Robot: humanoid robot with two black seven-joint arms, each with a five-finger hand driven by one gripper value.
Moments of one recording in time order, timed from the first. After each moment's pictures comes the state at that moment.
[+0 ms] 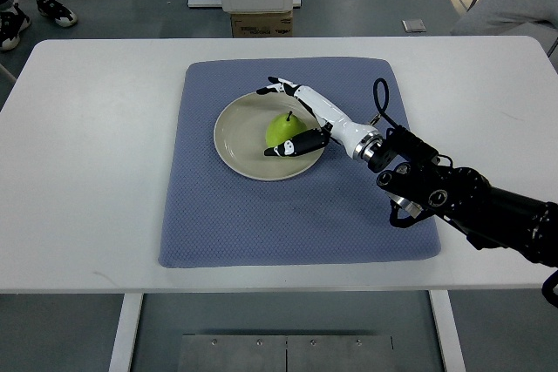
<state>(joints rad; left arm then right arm) 0.01 0.00 -0.11 -0.25 -0.10 0.11 -0.23 1.06 0.00 -0.12 0.63 -0.50 -0.18 0.59</state>
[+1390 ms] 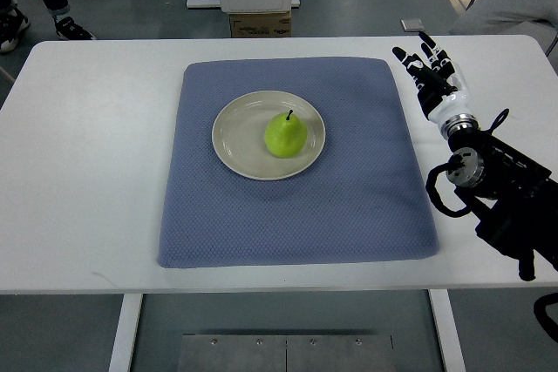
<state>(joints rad) 0.01 0.00 -0.11 -0.25 -0.10 0.11 -0.23 0.87 -0.08 0.55 0.47 0.12 0.05 0.44</state>
